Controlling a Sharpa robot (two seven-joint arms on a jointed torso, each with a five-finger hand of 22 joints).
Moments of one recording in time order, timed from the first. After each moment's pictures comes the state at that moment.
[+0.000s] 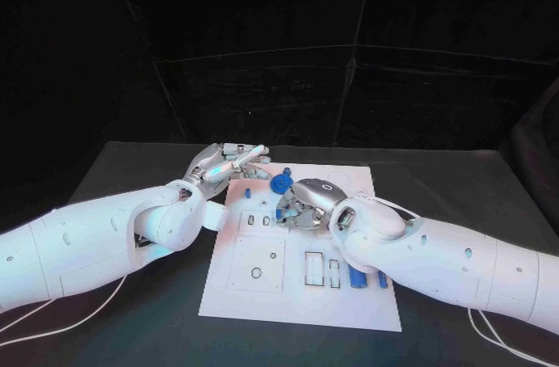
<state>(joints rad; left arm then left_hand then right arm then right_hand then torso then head) 1.14 -0.90 -0.01 1.54 -0.04 -0.23 0.46 1.34 0.05 0.04 0.14 0.07 0.98 0.20 0.10 0.07 1.10 0.14 0.12 0.08 1.21 0.09 0.20 0.36 0.18 1.03 0.20 0.31 0.12 1.10 -0.49 -0.01 1.41 -1.59 -0.35 -0.17 1.40 0.04 0.07 0.09 0.23 1.09 0.12 0.12 0.08 1.39 0.05 1.30 1.31 1.47 -0.04 1.49 1.31 0.08 1.37 0.07 1.46 1.27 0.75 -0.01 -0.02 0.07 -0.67</state>
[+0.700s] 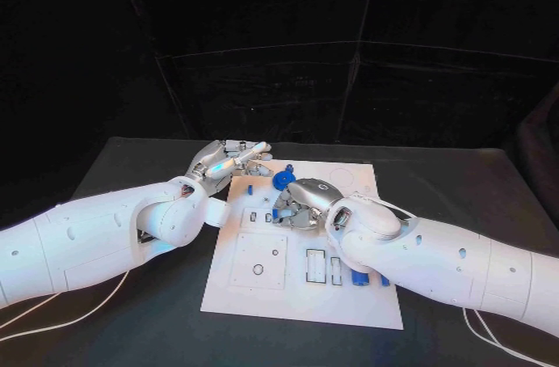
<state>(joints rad) 1.14 -0.90 -0.01 1.54 -0.04 -0.23 0.46 1.34 0.05 0.04 0.14 0.07 0.98 0.20 0.10 0.07 1.10 0.14 0.12 0.08 1.21 0.09 0.20 0.36 0.18 1.03 0.20 0.31 0.12 1.09 -0.47 -0.01 1.40 -1.60 -0.34 -0.17 1.40 0.03 0.07 0.09 0.23 1.09 0.12 0.11 0.08 1.40 0.04 1.29 1.31 1.47 -0.04 1.49 1.31 0.08 1.37 0.07 1.45 1.26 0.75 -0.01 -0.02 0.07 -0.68</state>
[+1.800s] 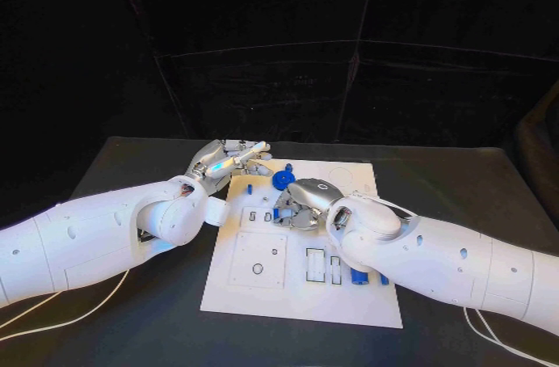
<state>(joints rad) 1.14 -0.90 -0.01 1.53 -0.04 -0.23 0.45 1.34 0.05 0.05 0.14 0.07 0.98 0.20 0.10 0.07 1.10 0.14 0.12 0.08 1.21 0.09 0.20 0.36 0.18 1.03 0.20 0.31 0.12 1.09 -0.48 -0.01 1.41 -1.63 -0.32 -0.19 1.36 -0.01 0.08 0.09 0.22 1.05 0.14 0.08 0.07 1.37 0.05 1.22 1.27 1.47 -0.03 1.46 1.31 0.08 1.33 0.09 1.42 1.21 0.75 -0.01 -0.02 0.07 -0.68</state>
